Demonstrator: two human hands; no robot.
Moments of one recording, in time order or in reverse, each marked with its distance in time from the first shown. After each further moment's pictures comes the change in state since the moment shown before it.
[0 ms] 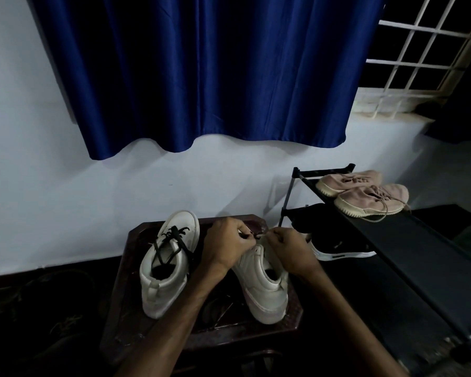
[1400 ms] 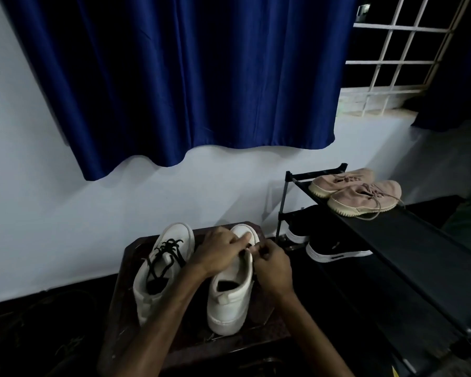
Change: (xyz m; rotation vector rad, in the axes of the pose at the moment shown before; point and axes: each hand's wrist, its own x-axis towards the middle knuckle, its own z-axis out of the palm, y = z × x) left_hand 0.001 0.005 -0.019 0.095 -0.281 0.022; right_hand -0.033 -0.030 0.029 0.360 0.196 0.253
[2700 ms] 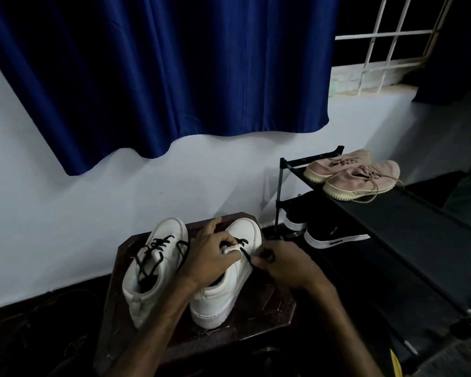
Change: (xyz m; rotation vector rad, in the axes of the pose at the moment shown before) left_hand -0.019 -0.005 0.019 -0.074 0.065 0.048; right_hand 0.013 0.016 -0.060 -0.440 -0.435 -0.217
